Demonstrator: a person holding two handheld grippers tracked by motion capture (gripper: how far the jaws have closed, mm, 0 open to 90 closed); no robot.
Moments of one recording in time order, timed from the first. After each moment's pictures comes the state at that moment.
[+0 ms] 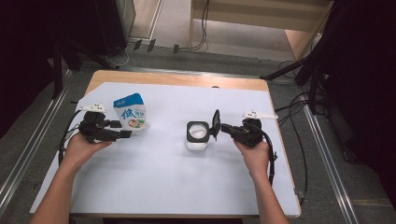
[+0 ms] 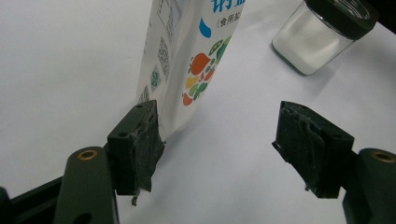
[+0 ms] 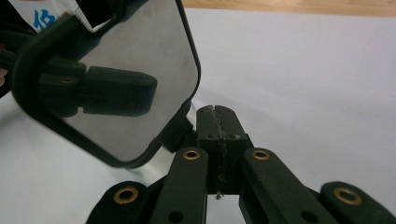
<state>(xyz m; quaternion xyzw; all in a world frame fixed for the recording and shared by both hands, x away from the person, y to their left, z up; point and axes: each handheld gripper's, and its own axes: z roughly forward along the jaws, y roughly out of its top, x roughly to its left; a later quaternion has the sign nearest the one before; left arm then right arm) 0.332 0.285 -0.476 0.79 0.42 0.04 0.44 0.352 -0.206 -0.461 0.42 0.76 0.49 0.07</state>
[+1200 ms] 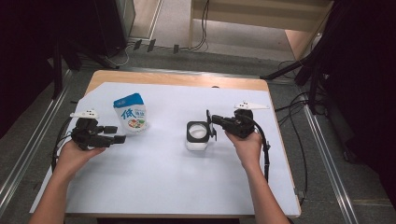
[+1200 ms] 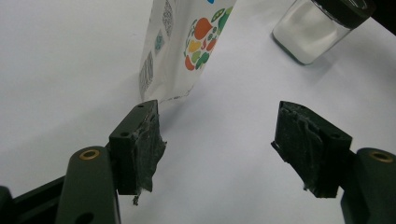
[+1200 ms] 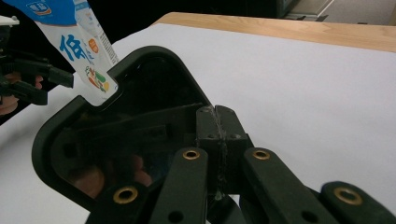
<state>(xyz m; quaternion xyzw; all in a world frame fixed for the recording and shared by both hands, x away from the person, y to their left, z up) 0.310 0.297 -0.482 0.78 0.43 0.04 0.44 0.369 -0.179 -0.447 0.40 0.76 0.51 0.06</state>
